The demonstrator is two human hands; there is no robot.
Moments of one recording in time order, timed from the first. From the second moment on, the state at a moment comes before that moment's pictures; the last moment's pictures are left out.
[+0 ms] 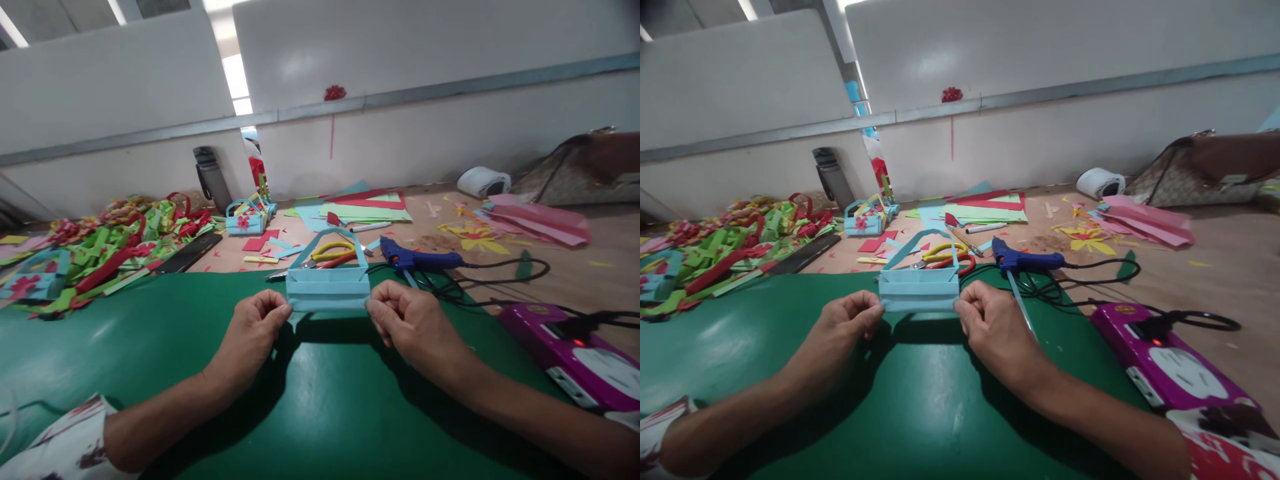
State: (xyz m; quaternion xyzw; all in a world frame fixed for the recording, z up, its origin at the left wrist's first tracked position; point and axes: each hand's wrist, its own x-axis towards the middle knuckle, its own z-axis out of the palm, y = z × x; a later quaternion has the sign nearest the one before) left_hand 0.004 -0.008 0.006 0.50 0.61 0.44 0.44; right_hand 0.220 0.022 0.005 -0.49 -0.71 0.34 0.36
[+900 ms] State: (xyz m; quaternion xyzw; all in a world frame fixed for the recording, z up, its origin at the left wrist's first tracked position) left_hand 0.005 -0.007 0.000 0.44 0.53 0.49 0.53; right_hand 0.214 0.025 0.008 -0.46 -0.60 0.50 0.43
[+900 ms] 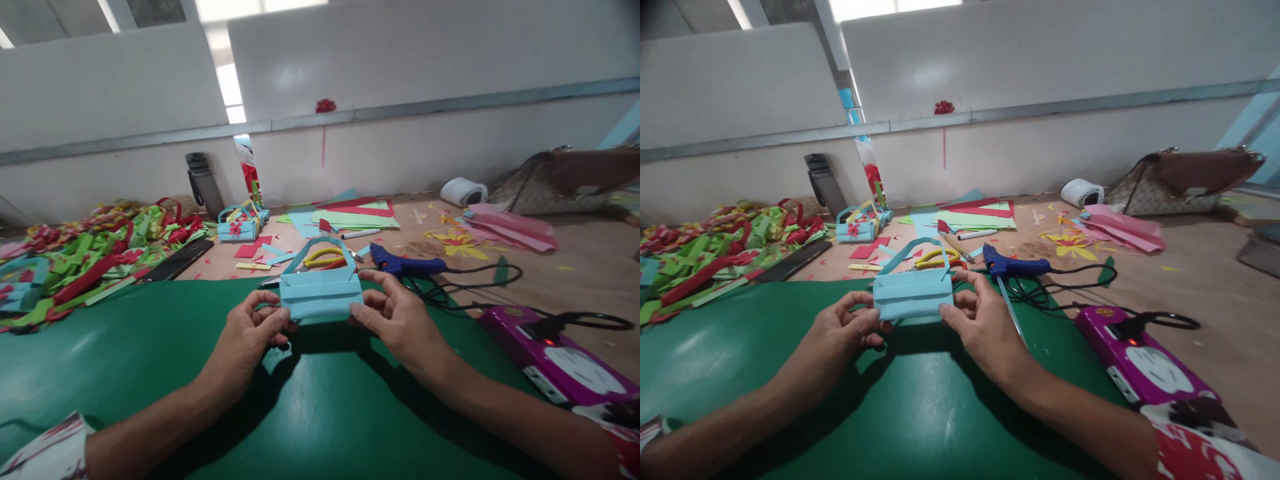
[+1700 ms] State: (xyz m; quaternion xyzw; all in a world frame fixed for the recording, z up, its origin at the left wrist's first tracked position) left_hand 0.012 -0.001 0.000 0.38 0.47 0.47 0.64; right_hand 0.214 0.024 0.010 -0.48 -0.62 0.49 0.38
